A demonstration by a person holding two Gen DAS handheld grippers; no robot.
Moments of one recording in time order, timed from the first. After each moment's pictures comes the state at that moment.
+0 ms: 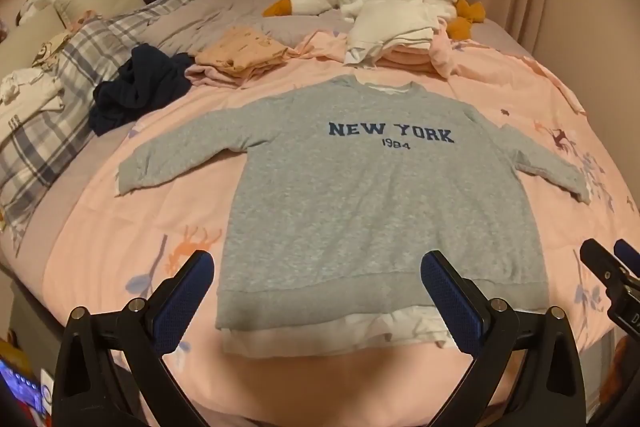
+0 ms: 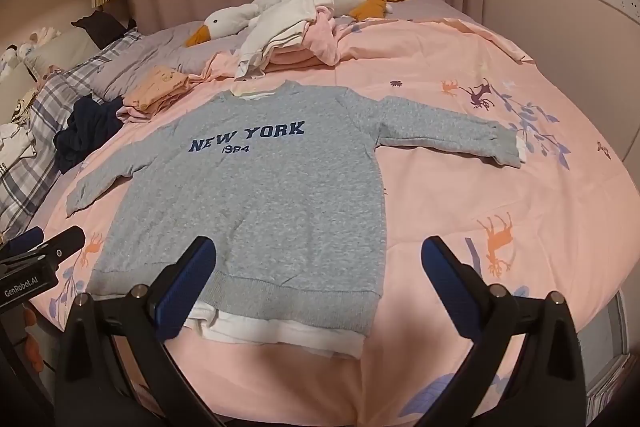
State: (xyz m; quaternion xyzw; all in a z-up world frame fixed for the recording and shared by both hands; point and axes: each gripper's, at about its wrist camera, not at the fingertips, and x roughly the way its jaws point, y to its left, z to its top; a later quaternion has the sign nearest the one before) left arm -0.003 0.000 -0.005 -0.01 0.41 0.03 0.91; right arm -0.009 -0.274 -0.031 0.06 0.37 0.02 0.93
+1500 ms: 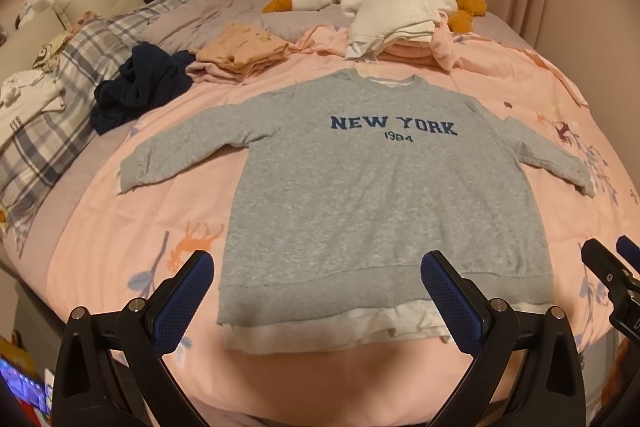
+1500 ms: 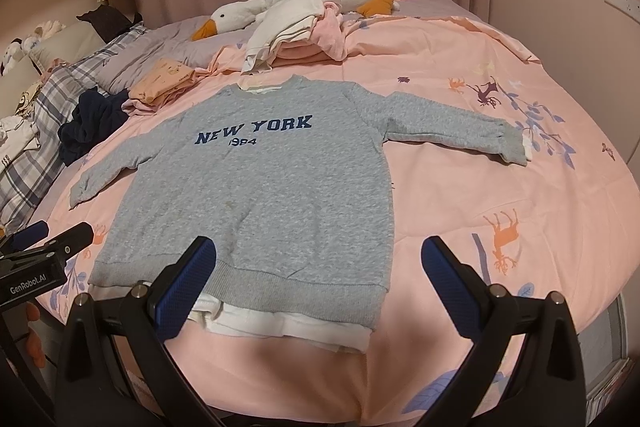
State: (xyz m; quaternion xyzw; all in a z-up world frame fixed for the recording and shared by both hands) left arm -0.004 0.001 -0.008 -0.01 0.42 0.03 0.91; right arm -0.012 -0.267 -0.034 0.05 0.37 0.03 0.93
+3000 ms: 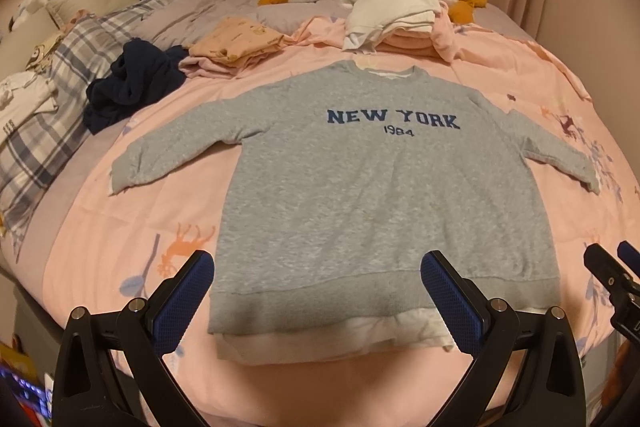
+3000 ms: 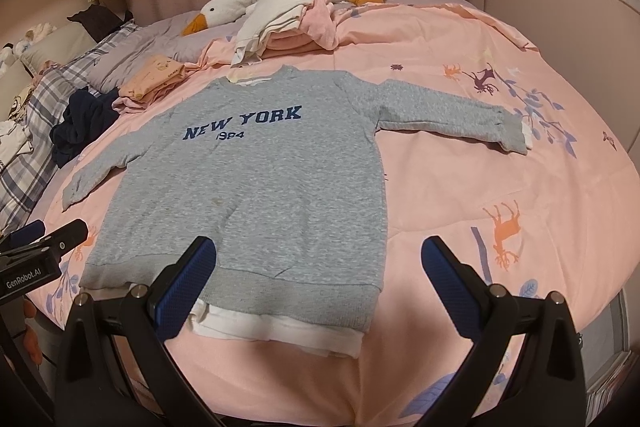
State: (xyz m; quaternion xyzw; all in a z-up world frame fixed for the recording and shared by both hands) left arm 0.009 -0.003 -0.017 0.00 0.44 0.03 0.90; right arm 0.000 -0.278 -0.047 0.06 0.39 0.03 0.92
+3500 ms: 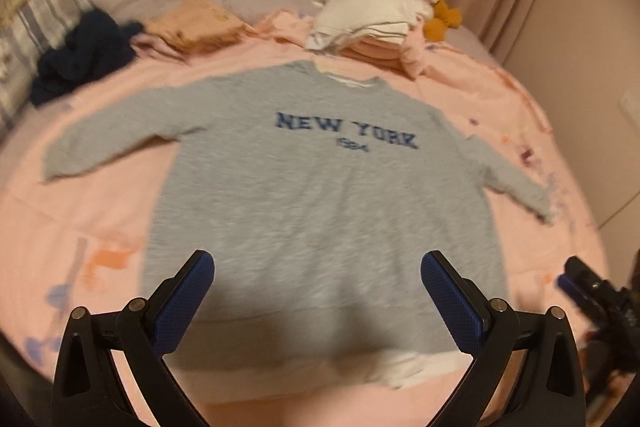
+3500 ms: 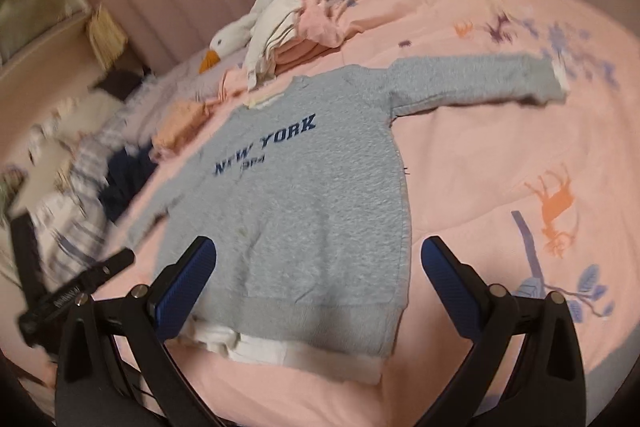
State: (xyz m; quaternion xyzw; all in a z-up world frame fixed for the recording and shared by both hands) left arm 0.047 0.007 -0.032 -0.11 0.44 -0.07 0.89; right arm 0.026 -0.338 -0.075 0.24 0.38 0.10 0.89
